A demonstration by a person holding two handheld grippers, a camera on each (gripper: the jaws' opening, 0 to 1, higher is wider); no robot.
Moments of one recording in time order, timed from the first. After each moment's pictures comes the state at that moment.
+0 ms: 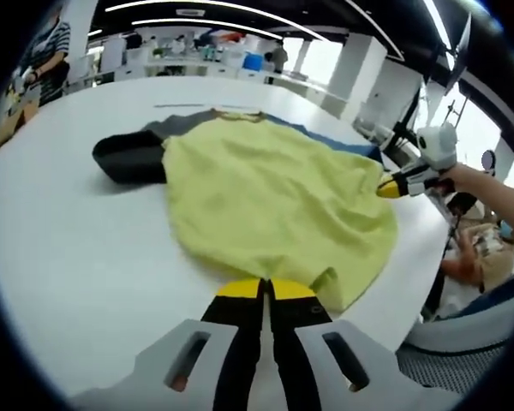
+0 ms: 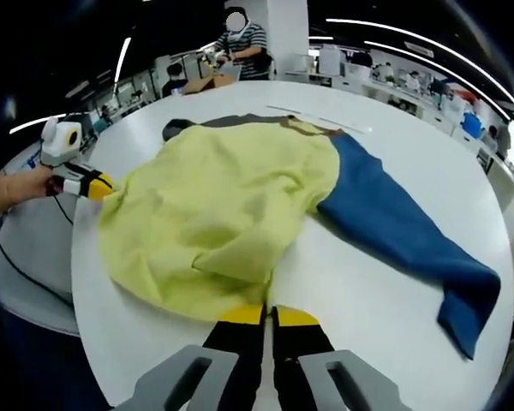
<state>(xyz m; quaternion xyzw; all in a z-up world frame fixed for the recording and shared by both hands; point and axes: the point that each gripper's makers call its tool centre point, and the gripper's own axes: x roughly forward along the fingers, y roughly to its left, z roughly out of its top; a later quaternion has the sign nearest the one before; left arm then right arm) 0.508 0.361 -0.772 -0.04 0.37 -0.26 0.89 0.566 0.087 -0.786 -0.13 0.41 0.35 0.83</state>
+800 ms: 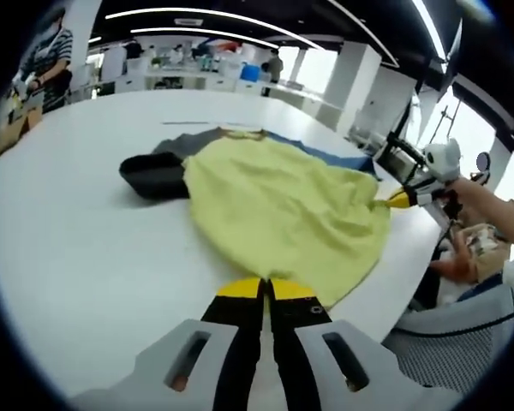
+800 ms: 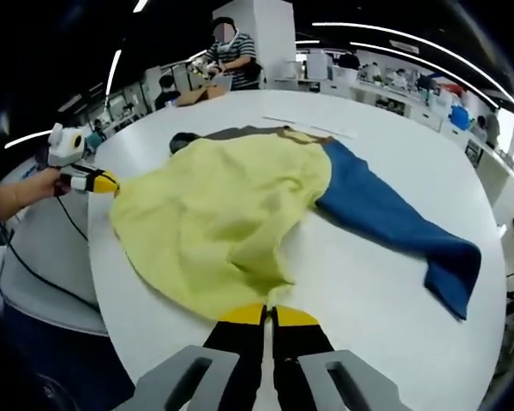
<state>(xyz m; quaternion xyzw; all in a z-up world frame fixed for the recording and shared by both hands) 0.495 0.391 -0.741 -0.05 0.34 -0.26 0.90 0.522 0.076 -0.756 -0.10 0.40 0.33 0.85</state>
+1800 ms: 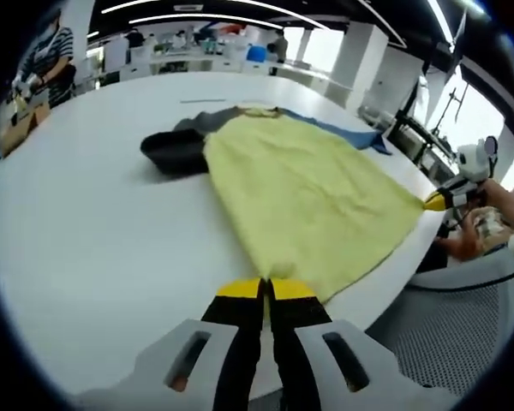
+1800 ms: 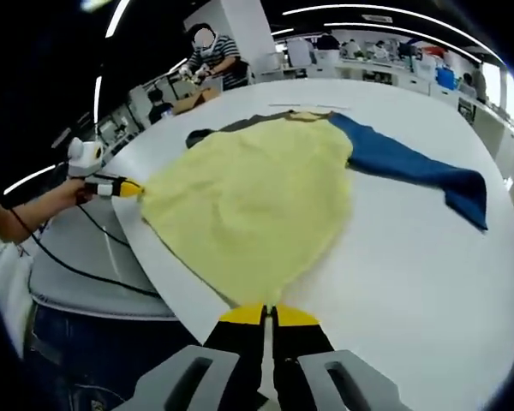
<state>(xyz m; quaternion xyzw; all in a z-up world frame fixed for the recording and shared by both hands) 0.465 0.438 -0.764 -0.01 0.40 -0.24 0.88 0.429 0.095 -0.767 -0.03 0.45 0.32 0.83</state>
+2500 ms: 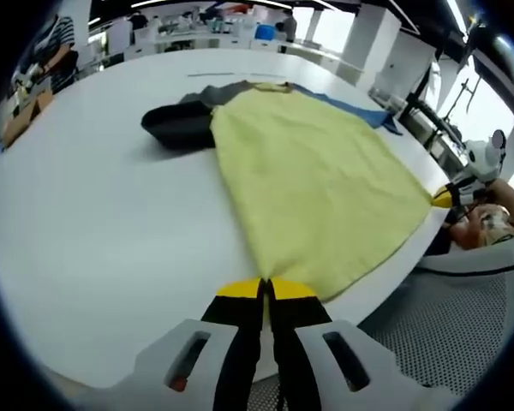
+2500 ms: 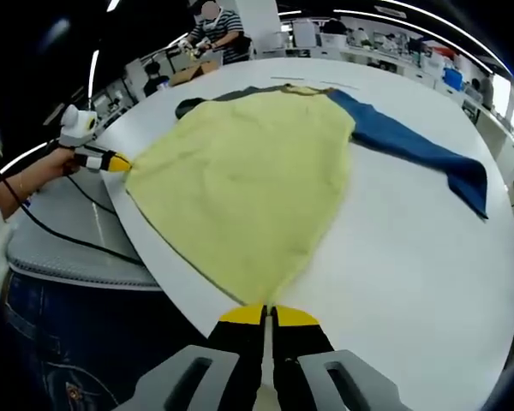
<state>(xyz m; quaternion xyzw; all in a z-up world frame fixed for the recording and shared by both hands) 0.445 0.435 -0.775 0.00 0.44 -0.22 0.87 0.417 0.083 -0.788 -0.07 0.48 0.30 0.82</state>
